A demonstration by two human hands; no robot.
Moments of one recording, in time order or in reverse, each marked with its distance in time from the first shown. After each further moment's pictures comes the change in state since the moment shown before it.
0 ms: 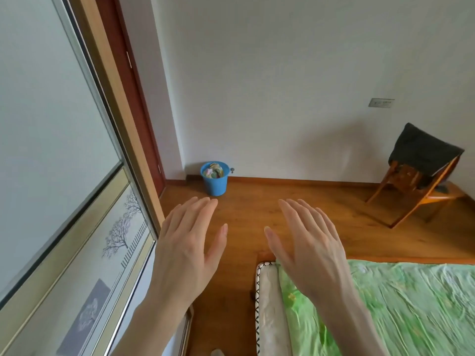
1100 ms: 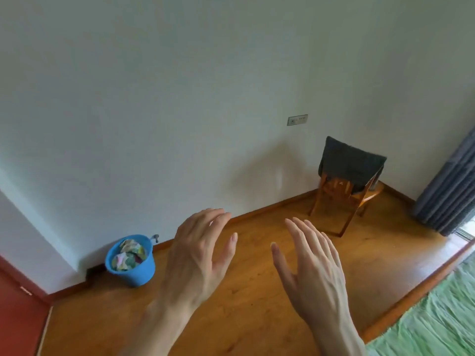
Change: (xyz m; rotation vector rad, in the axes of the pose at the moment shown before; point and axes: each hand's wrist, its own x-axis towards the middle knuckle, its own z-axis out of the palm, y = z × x) left_hand 0.487 -0.048 0.384 -0.396 -0.184 0.420; right_hand 0.373 0.251 0.201 -0.212 0.201 0.558
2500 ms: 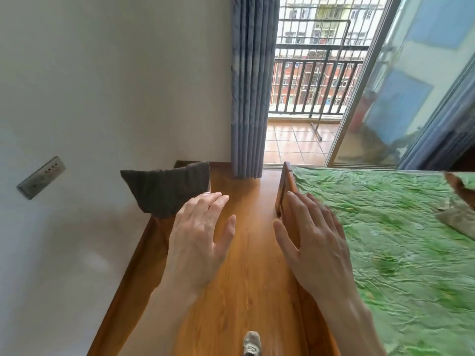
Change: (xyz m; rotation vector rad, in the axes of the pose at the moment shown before) left_hand 0.530 0.126 0.547 -0.624 -0.328 0.646; right_hand 0.358 0.381 0.099 -0.539 0.245 0.834
